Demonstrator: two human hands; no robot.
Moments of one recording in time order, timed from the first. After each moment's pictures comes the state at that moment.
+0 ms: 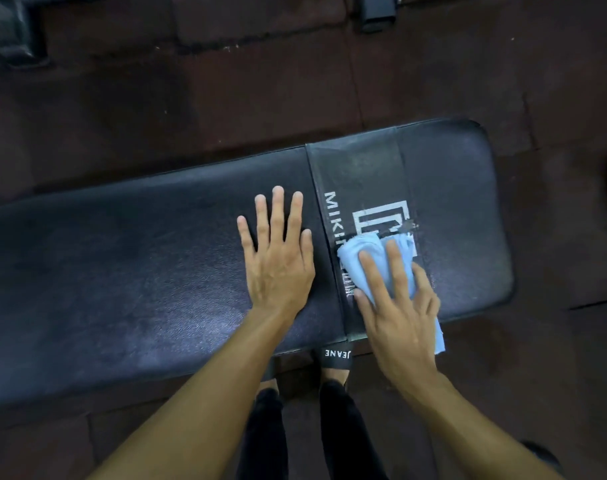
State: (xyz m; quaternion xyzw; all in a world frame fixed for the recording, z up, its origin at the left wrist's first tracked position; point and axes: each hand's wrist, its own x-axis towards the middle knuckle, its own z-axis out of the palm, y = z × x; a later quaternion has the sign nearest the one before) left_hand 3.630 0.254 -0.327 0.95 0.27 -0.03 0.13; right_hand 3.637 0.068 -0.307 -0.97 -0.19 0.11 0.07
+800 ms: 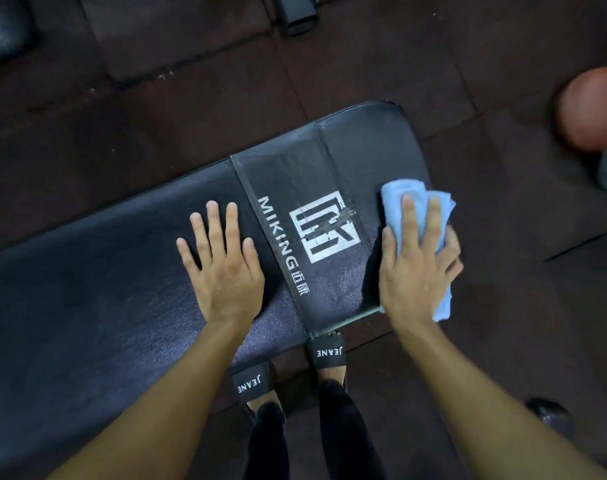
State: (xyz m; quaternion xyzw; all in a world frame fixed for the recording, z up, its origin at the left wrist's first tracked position) left_hand 3.631 0.248 -0.329 0.95 0.28 -0.03 0.10; right_hand 3.698 0.026 -0.316 -0.99 0.10 0.07 0.10
